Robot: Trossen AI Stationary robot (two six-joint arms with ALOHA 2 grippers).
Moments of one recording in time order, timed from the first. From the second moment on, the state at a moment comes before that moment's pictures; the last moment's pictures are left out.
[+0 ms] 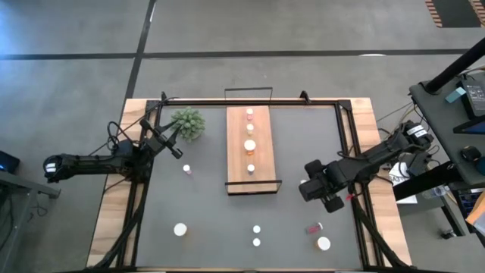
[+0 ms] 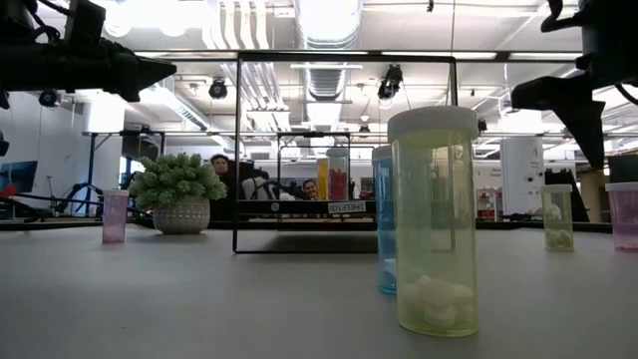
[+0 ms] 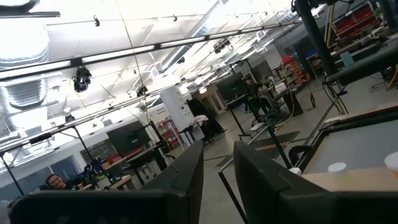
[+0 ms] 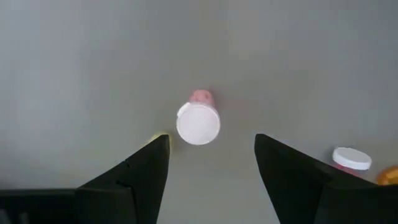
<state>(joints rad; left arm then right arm) 0.12 0.31 0.00 0.64 -0.56 0.71 0.41 1.40 0.95 -1.17 0.00 3.14</state>
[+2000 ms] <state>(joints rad) 0.12 0.31 0.00 0.64 -0.56 0.71 0.09 1.40 0.87 -1.01 0.05 2.64</state>
